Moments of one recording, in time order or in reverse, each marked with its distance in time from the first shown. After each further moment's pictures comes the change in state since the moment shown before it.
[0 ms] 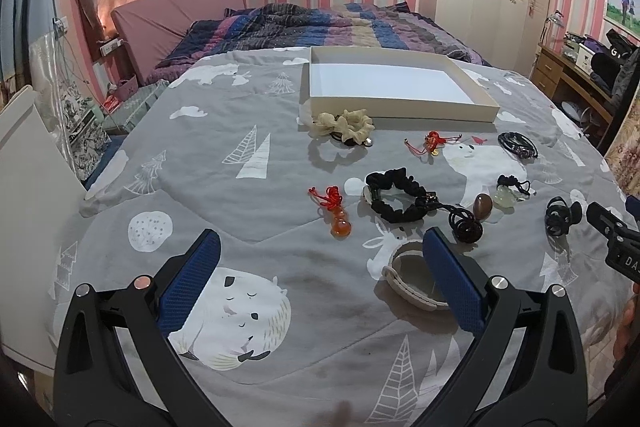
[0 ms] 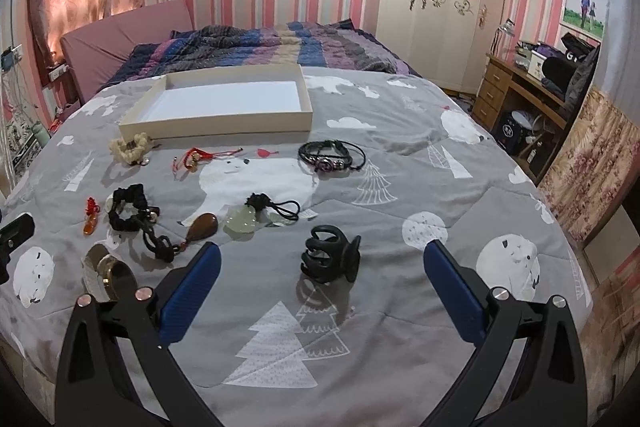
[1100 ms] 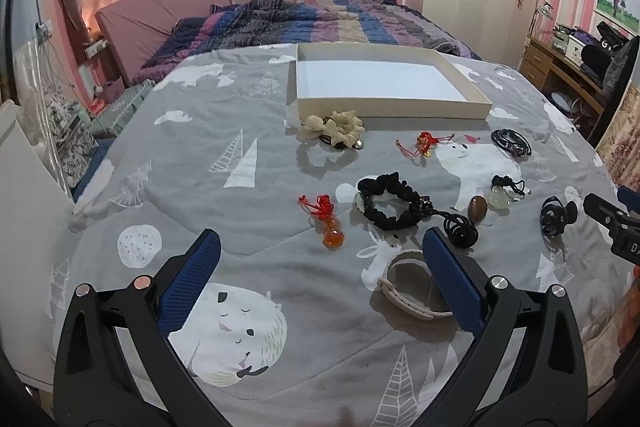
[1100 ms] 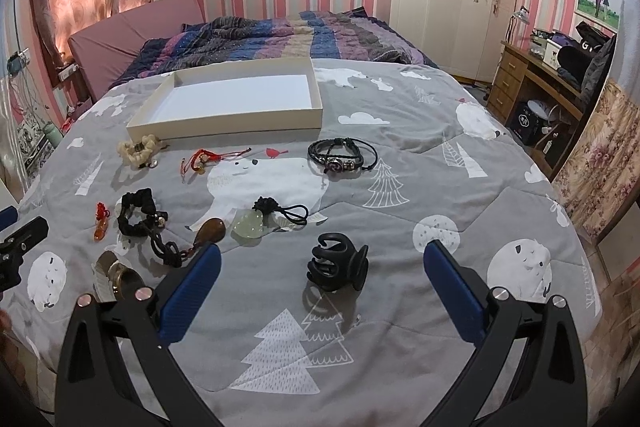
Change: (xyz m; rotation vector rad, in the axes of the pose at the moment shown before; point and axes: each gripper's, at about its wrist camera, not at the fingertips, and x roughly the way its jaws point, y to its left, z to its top) left arm 0.013 0.001 0.014 0.019 0.037 -0.053; right arm 0.007 -0.006 0.017 0.003 0.038 0.070
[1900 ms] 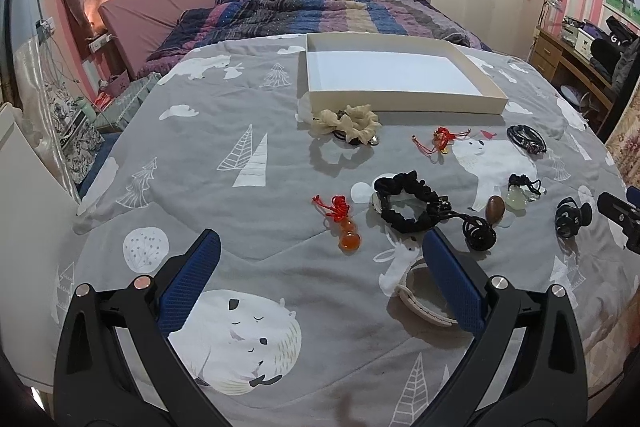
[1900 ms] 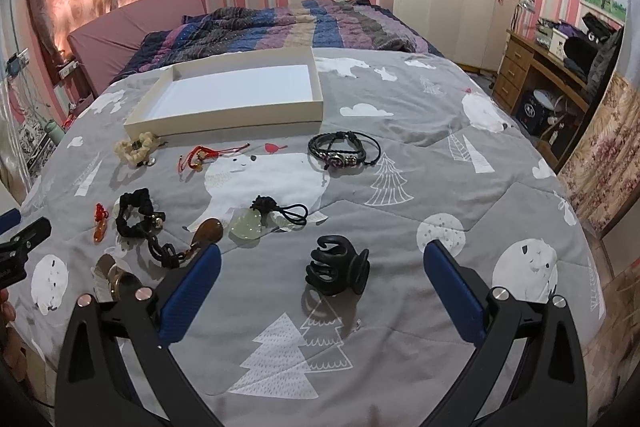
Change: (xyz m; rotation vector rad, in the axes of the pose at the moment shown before) left arm 0.011 0.008 0.010 0.001 0.040 0.037; right arm 0.013 -0.005 0.009 0.017 0.060 0.034
